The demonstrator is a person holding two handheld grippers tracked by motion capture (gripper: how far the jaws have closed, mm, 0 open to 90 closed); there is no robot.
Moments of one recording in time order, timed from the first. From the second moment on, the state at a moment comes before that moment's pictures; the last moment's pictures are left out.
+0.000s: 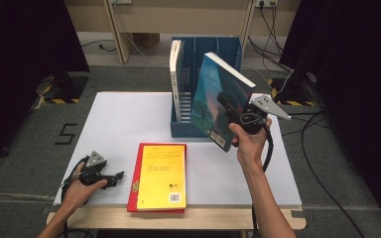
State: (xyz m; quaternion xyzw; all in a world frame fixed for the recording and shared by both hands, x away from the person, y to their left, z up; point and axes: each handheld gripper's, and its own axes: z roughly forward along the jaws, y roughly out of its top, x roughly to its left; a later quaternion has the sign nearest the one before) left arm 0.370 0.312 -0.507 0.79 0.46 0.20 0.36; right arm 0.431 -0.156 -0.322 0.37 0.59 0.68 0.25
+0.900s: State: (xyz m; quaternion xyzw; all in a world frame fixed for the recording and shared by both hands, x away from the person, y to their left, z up) left arm 0.370 0.312 -0.506 0.79 0.46 0.20 0.36; right arm 0.522 -0.129 -0.322 0.42 0.56 0.63 0.32
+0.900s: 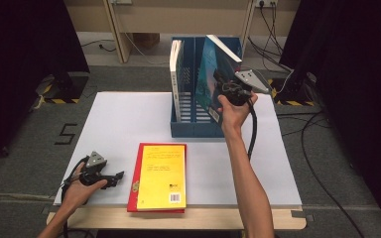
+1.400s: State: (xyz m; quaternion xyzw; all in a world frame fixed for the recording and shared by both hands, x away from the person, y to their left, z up) left arm 0.370 0.312 -0.506 0.79 0.46 0.20 0.36; right arm 0.549 -0.118 -0.328 0.44 0.55 0.63 0.32
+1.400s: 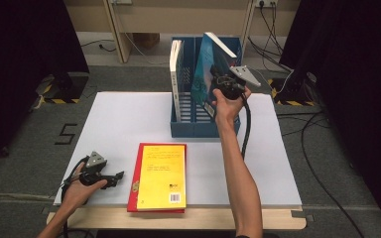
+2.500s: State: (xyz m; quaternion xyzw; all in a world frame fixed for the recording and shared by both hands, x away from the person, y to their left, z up) left arm 0.370 0.311 -0.506 0.79 0.46 0.20 0.36; right arm 0.589 -0.090 -0.342 0.45 0.55 0.61 0.34
